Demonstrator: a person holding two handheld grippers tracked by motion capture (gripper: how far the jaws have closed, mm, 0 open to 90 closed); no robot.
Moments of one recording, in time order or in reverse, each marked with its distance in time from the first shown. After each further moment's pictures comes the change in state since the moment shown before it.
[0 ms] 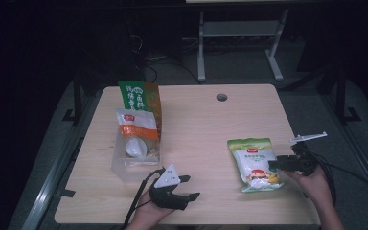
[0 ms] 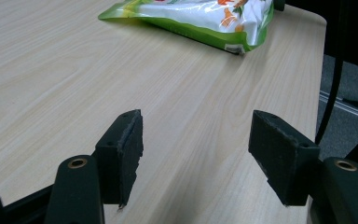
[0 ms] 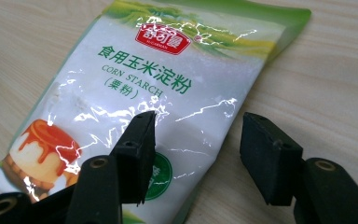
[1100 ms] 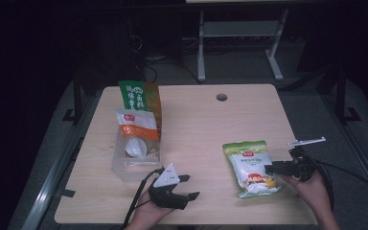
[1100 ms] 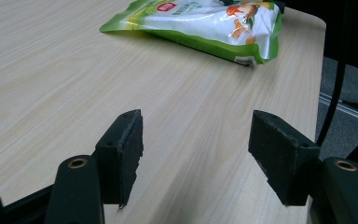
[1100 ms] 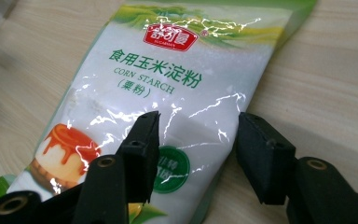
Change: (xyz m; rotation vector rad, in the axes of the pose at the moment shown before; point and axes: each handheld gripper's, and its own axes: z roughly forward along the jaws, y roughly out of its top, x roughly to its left) left arm 0.000 0.000 -0.001 -0.003 0.002 -0.006; right arm 0.016 -0.008 0.002 0.005 0.059 0.044
